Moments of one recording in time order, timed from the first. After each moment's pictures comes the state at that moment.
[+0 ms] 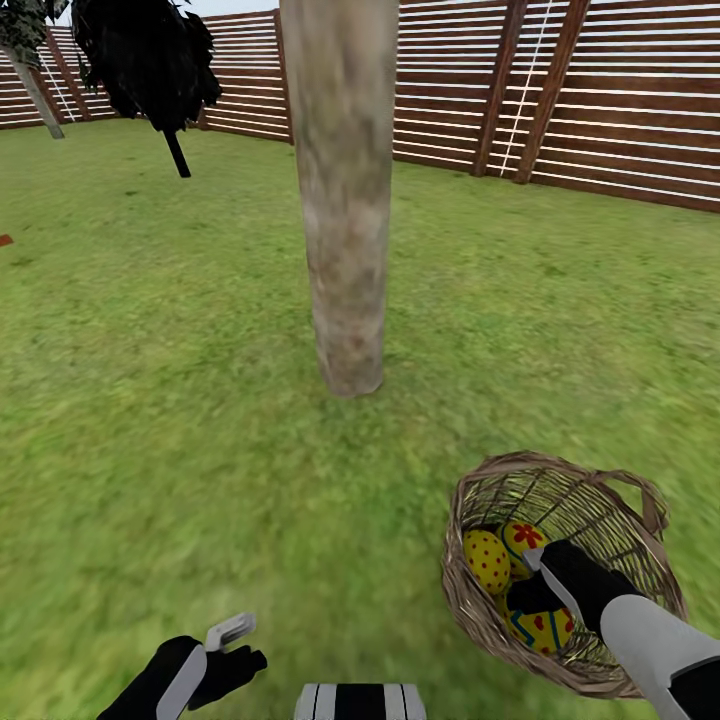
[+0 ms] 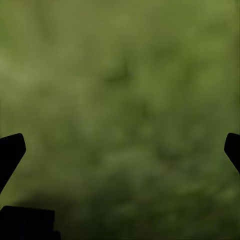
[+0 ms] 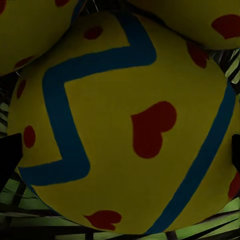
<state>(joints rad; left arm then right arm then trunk) -0.42 0.06 -0.05 -0.58 0.48 0.60 0.05 -0.78 -0.23 0.38 -0.30 -0.16 0.68 0.16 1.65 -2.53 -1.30</state>
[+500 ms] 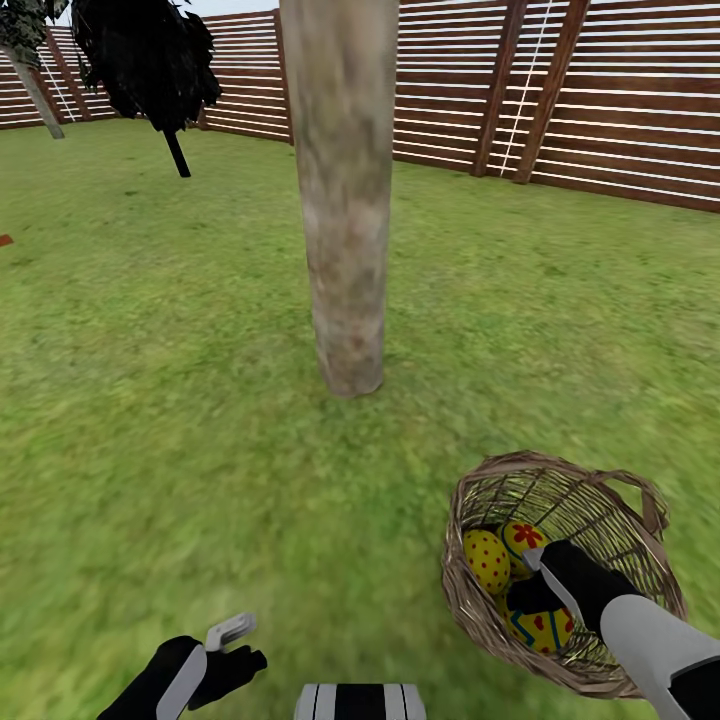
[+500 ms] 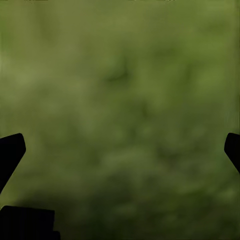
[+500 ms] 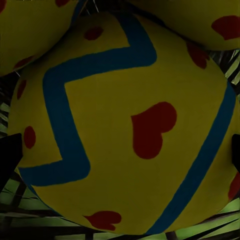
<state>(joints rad) -0.42 0.06 -0.05 -0.58 0.48 0.60 0.05 -0.78 -0.23 0.37 -0.30 -0.16 0.68 0.16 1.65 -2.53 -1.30</state>
